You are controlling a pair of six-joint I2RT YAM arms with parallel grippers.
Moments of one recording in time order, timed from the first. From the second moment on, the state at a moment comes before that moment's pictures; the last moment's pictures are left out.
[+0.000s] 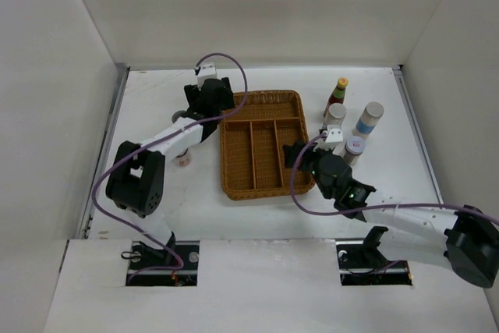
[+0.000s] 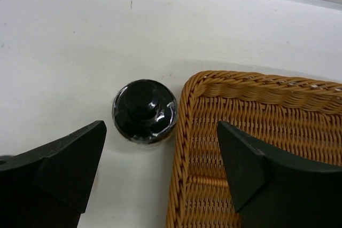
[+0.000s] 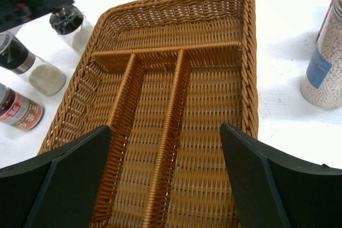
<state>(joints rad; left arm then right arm) -0.42 1.70 1.15 0.09 -0.51 -0.35 0.87 1.07 0.46 0.45 0.58 0.40</state>
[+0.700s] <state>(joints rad) -0.39 1.88 1.24 0.12 -0.58 -0.33 0.86 1.06 0.46 0.46 0.56 0.40</state>
